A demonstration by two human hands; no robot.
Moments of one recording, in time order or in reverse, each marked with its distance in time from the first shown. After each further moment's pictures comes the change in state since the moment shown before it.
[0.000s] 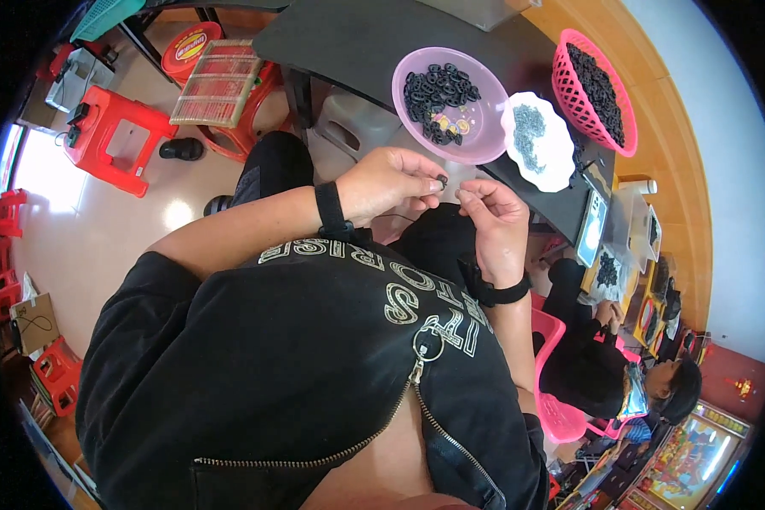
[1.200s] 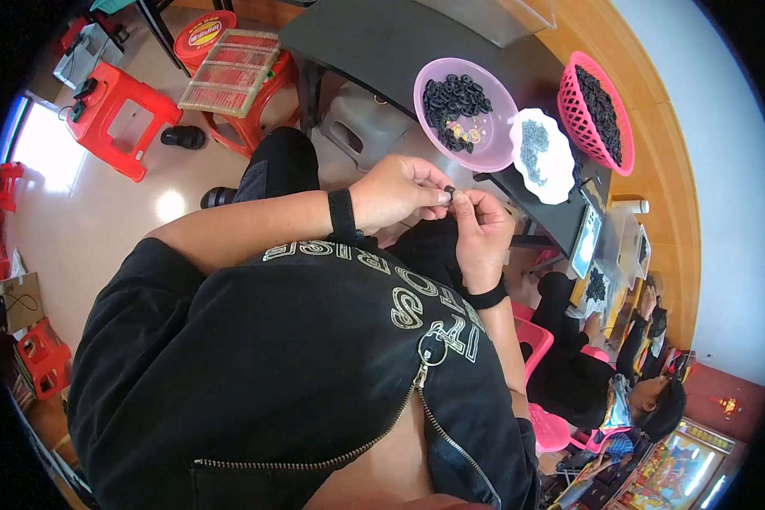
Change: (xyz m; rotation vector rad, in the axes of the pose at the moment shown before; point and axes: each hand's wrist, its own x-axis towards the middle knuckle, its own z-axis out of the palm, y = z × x) left_hand -0.014 -0.008 0.004 0.057 0.017 0.095; right_hand -0.010 0.016 0.027 -0.233 0.076 -0.176
